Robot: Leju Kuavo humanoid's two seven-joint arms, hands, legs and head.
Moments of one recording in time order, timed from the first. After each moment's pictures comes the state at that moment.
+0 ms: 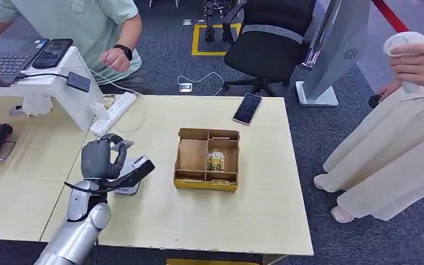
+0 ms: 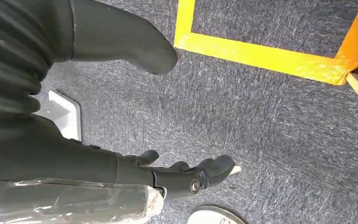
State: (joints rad) left arm -0.32 0.12 -0.31 -1.16 -1.02 0.60 -0.14; right arm -0.06 0.19 -0.55 -0.21 1.16 -0.51 -0.19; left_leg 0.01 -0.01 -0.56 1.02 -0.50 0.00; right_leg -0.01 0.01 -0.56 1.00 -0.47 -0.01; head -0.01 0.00
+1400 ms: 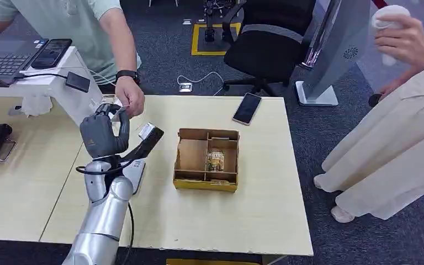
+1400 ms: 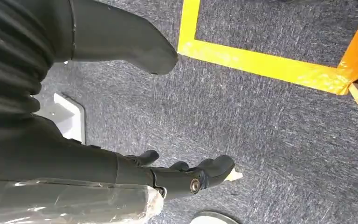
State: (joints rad) left arm -0.45 -0.26 0.10 -1.15 -1.28 0.69 -0.35; right arm -0.06 0.22 -0.54 -0.21 1.18 -0.51 -0.16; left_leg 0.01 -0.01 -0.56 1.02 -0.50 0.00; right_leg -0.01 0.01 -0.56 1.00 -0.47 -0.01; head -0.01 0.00
